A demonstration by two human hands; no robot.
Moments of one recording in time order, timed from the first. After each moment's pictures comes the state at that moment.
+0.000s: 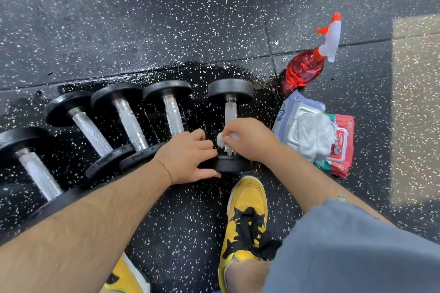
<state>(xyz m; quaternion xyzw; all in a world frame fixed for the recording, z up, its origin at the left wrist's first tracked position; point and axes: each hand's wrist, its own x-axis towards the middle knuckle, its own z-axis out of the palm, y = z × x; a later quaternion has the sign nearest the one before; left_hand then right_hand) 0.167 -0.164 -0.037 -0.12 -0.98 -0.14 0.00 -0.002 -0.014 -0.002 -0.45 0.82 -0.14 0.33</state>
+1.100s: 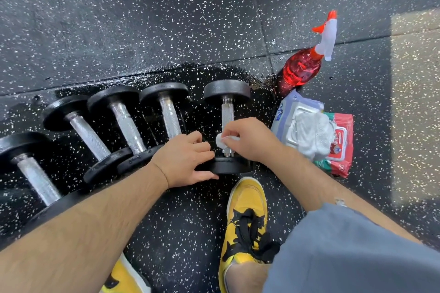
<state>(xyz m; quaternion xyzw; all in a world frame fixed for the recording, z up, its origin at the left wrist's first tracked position) 0.168 -0.164 -0.036 -0.12 -0.98 -0.12 0.01 -0.005 -0.006 0.006 -0.41 0.82 -0.17 0.37</state>
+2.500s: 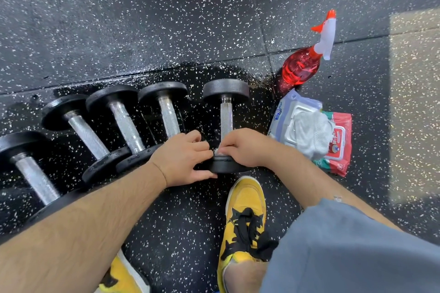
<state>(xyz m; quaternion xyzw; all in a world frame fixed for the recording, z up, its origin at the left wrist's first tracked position) 0.167 -0.163 -0.033 -0.12 -0.98 -0.15 0.02 -0.001 -0.007 0.014 -0.41 0.75 -0.11 0.50</state>
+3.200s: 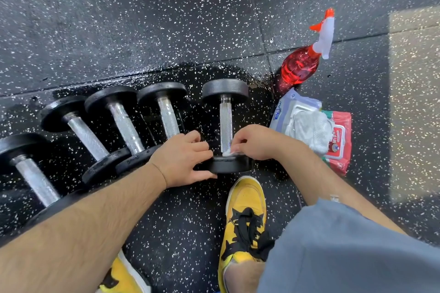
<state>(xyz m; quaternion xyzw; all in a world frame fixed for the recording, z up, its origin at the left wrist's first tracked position) 0.167 -0.163 -0.033 -0.12 -0.98 -0.14 0.01 -0.022 0.001 0.018 -0.34 0.78 -0.08 0.53</state>
